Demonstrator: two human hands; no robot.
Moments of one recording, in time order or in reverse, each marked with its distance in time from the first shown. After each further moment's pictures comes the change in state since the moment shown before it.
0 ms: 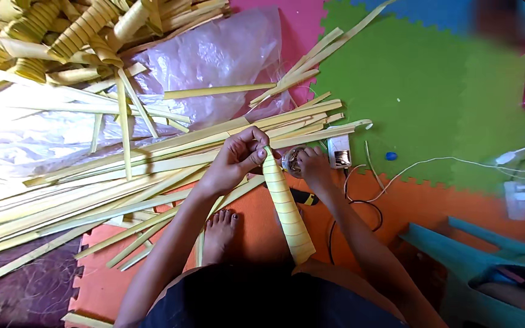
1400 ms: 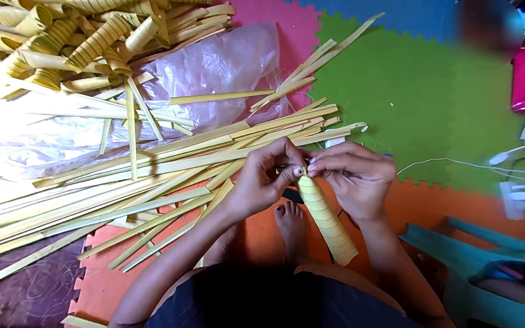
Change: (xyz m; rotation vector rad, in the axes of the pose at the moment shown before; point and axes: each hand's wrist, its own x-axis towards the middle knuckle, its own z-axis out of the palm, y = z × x) left_hand -0.006 0.031 0.063 0.236 0.007 0.211; right_hand -0.038 -0.077 -0.134 0.792 0.545 -0.522
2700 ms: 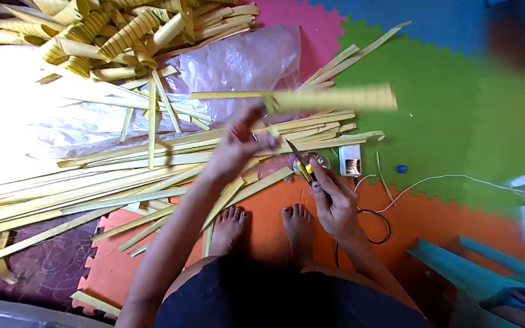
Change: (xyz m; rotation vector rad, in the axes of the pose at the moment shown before) left_hand 0.002 -0.011 -0.066 -0.202 0.261 -0.176; right_hand -0.069 0.029 0.036 -0.272 -0.058 0.162
